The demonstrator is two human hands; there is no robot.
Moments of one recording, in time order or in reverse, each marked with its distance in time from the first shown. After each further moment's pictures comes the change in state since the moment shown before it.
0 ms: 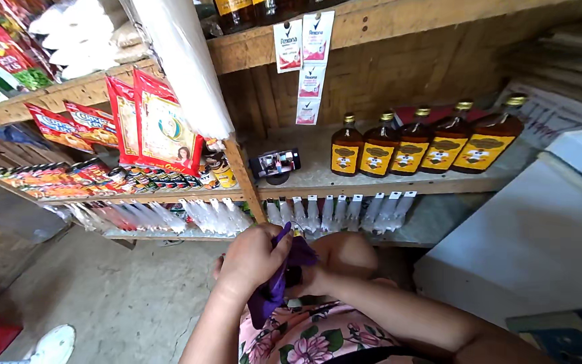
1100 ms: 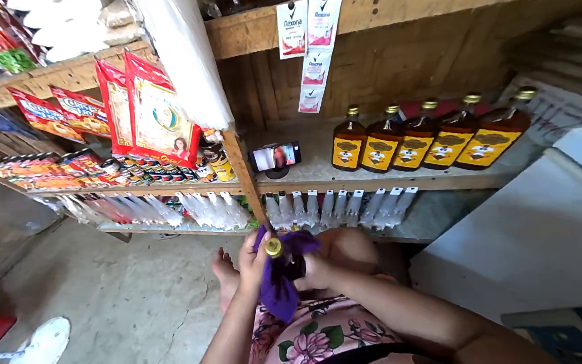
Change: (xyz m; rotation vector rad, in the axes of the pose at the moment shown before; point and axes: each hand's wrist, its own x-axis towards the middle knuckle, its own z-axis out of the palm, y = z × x) left_hand 0.009 -0.076 0.122 -0.922 0.681 0.282; right_hand -0.002 -0.023 -0.019 -0.057 -0.070 0.255
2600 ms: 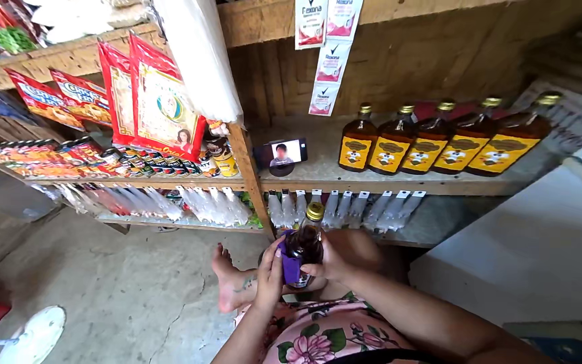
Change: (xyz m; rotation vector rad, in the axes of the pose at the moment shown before) left_hand -0.051 -0.034 0.011 0.000 -0.106 -0.281; right_hand 0.009 0.036 0.000 0.529 0.256 -0.314
